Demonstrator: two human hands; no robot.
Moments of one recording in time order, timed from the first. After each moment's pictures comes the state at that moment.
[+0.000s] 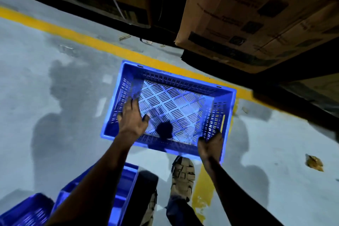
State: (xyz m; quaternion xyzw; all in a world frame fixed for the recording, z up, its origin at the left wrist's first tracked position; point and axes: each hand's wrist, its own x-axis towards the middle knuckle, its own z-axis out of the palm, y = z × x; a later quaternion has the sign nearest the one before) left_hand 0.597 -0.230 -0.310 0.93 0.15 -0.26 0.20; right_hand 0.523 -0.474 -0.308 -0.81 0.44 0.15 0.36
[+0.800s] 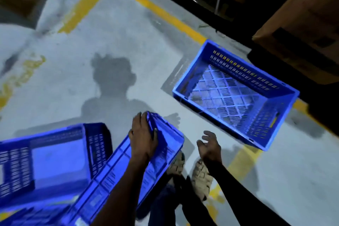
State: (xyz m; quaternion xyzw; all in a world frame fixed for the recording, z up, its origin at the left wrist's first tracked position) left_hand 0.308 -0.105 -0.218 0.90 0.33 -0.15 0.24; right_hand 0.355 -0.322 -0.244 -0.83 0.18 0.32 0.42
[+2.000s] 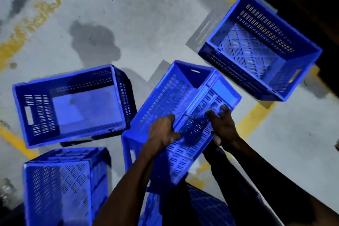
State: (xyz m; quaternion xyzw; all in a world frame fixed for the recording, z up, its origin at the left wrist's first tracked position) left_hand 0.106 -0.058 -0.167 0.86 0.21 -0.33 0.33; right_hand 0.198 -0.237 -0.146 -0.81 0.25 0.35 0.40
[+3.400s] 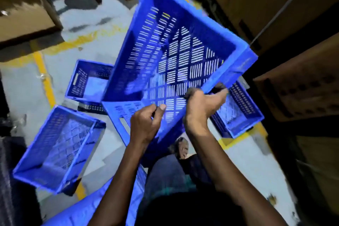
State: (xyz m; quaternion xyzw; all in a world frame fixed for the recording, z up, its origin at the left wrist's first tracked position) left_hand 0.011 -0.159 0.189 0.82 0.40 0.21 0.37; right_hand 0.143 -0.203 0.272 -0.77 0.13 0.04 0.63
